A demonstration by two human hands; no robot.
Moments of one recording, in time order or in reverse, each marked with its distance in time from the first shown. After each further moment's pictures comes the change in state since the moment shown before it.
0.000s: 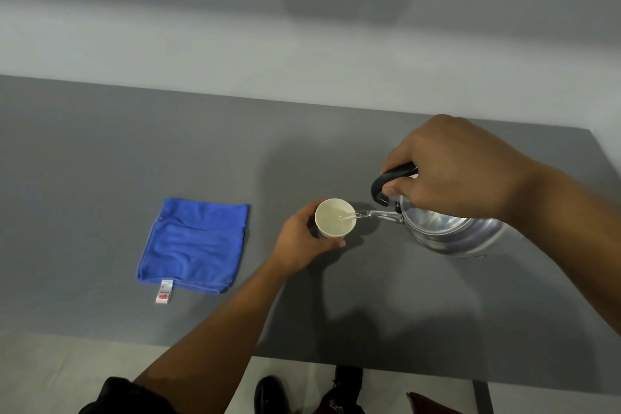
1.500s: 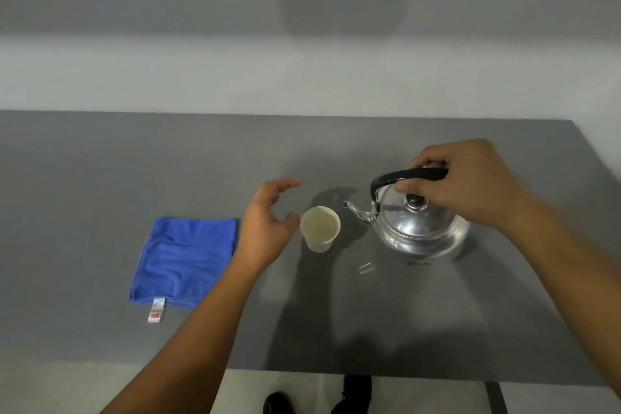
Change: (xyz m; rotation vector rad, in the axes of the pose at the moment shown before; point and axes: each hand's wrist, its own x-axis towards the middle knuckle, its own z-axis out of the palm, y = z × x) left_hand -0.007 0.073 -0.036 0.128 0.240 0.140; right_hand -0.030 0.076 0.054 0.564 0.324 0.254
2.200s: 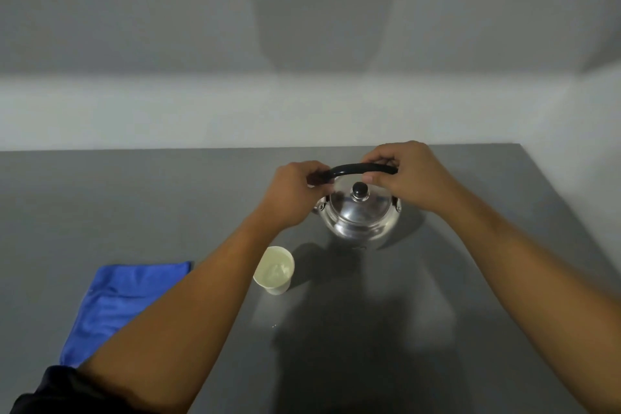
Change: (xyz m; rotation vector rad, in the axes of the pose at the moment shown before) left_hand 0.121 0.076 0.095 0.142 -0.291 0.117; right_hand 0.070 0.053 -0.018 0.096 0.007 0.008
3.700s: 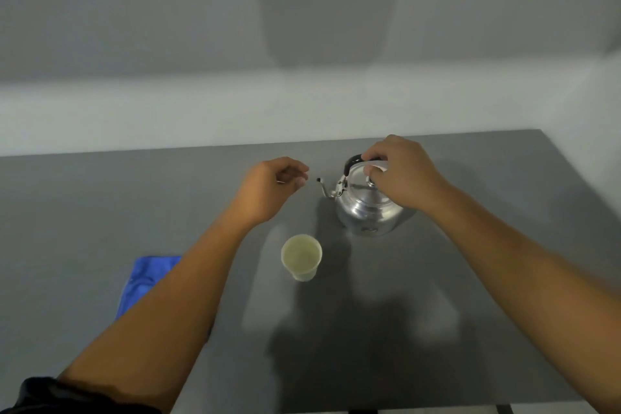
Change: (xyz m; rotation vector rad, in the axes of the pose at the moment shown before) left_hand -0.039 -0.029 -0.073 0.061 0.018 -0.043; right_hand 0.003 -0.018 0.052 -0.209 0.079 0.025
